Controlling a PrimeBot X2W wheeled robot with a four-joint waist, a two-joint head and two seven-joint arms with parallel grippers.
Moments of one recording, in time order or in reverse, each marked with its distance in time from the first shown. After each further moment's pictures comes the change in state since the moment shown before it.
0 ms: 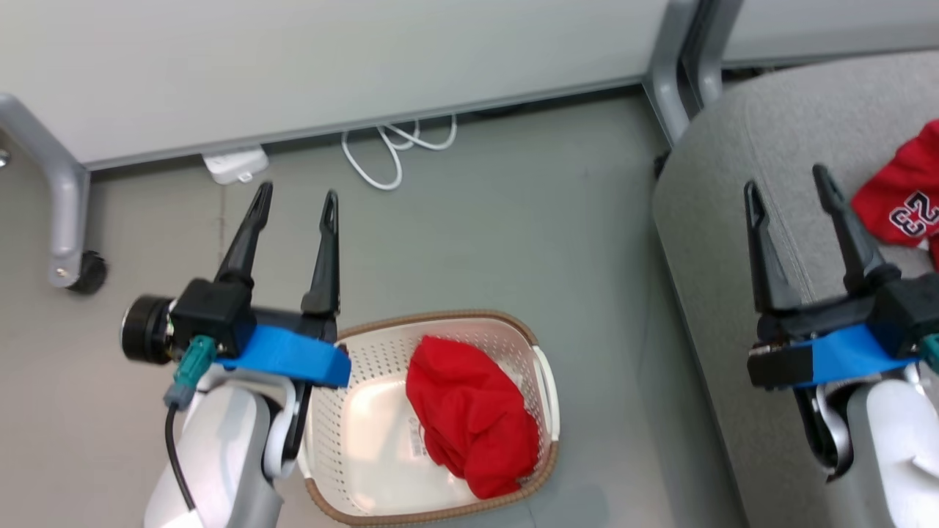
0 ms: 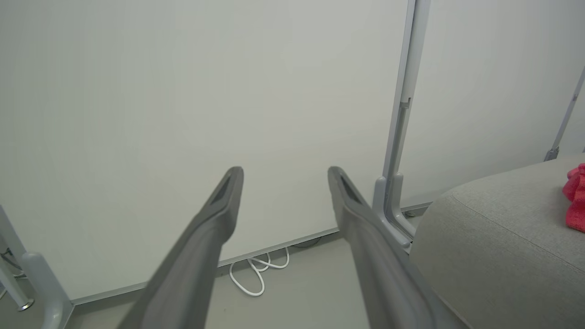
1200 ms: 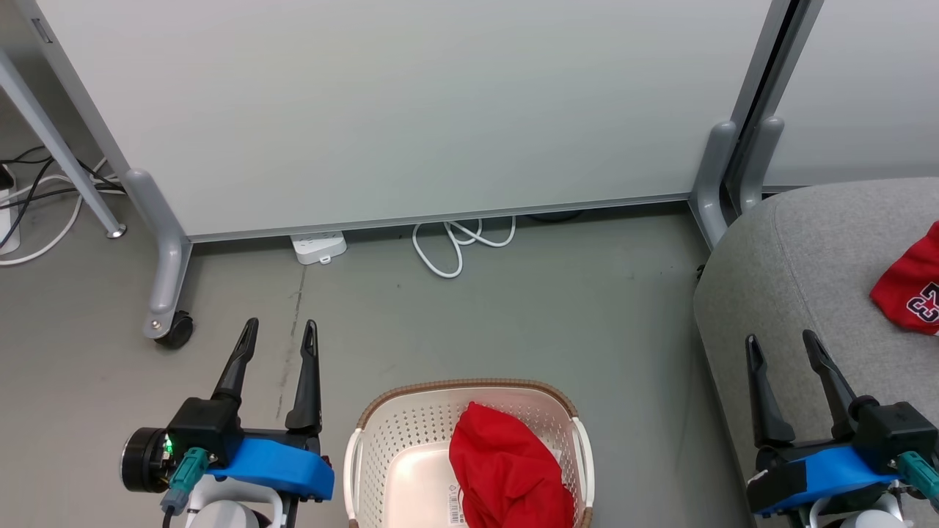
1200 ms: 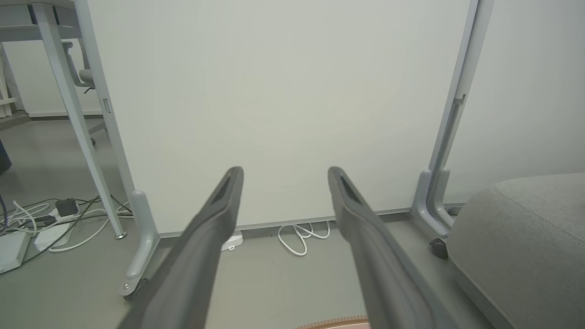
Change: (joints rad) left arm 0.287 -0.103 0.214 0.004 0.128 -0.101 0.000; right arm 0.277 0.078 -0.080 0.083 0.035 0.000 0.000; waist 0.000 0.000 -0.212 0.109
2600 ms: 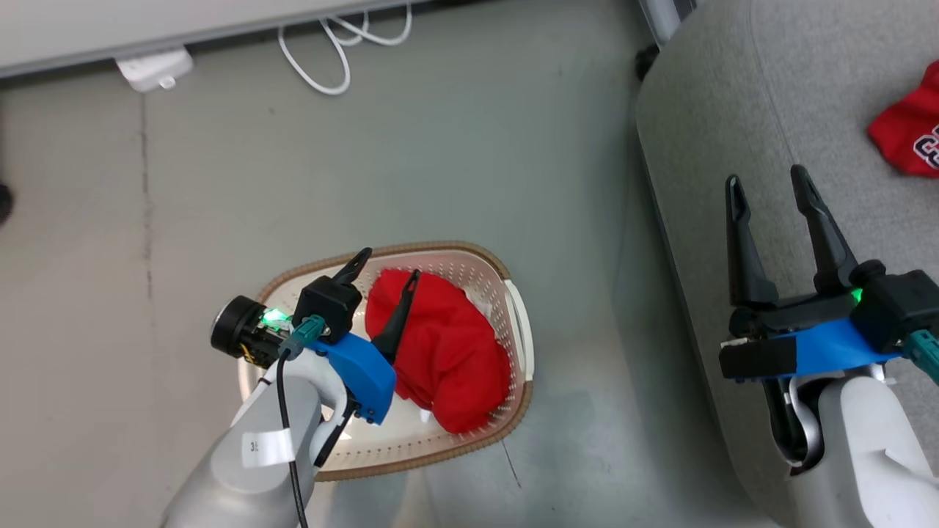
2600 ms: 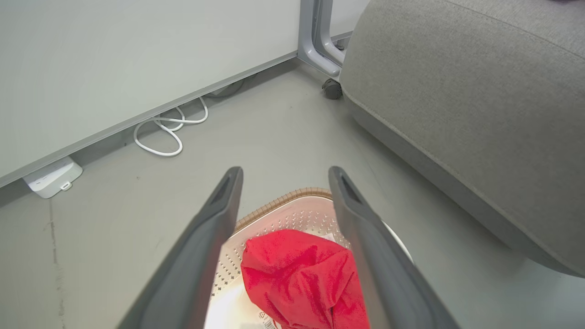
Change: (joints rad) left arm -0.472 0.083 -0.497 0.504 -0.165 -0.006 0.000; right arm -0.271 0.017 0.068 -0.070 0.014 0.000 0.000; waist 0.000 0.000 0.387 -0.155
